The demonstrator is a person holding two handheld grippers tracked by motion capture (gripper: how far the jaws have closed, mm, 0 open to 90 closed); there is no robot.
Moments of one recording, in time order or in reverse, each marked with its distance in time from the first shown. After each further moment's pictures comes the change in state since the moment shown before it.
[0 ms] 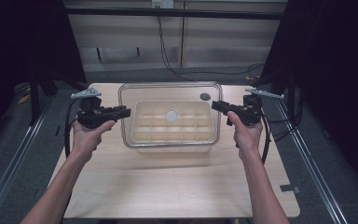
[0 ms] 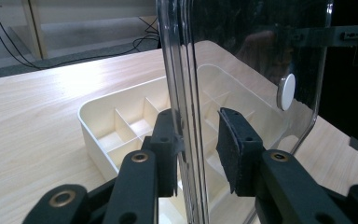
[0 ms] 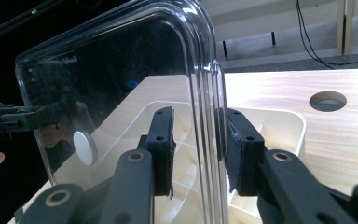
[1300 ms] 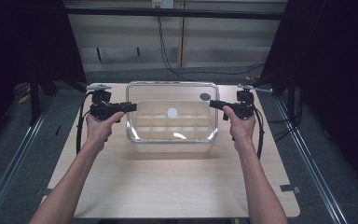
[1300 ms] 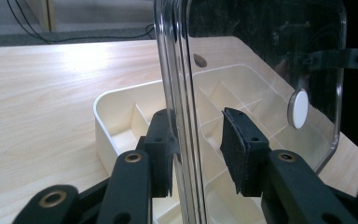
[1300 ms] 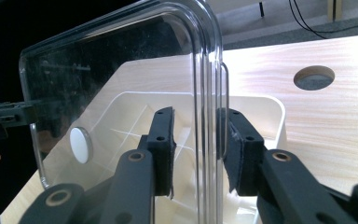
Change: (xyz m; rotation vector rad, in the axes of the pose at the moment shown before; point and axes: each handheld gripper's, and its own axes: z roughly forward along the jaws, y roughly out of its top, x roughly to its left) left arm 0.036 -0.002 0.051 0.047 0.039 -0.133; right arm -0.038 0.001 0.042 0.093 -0.047 0.074
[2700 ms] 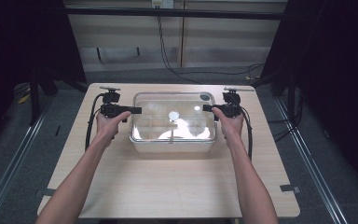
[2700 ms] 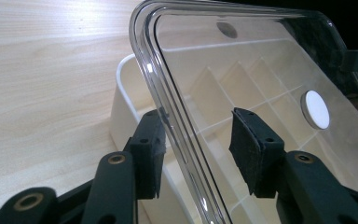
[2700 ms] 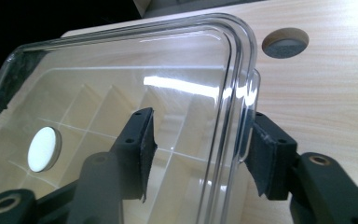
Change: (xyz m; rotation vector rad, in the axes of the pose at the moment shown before) left arm 0.039 -0.011 0.052 0.129 0.021 -0.096; right arm -0.024 -0.011 0.058 0.132 -0.158 0.004
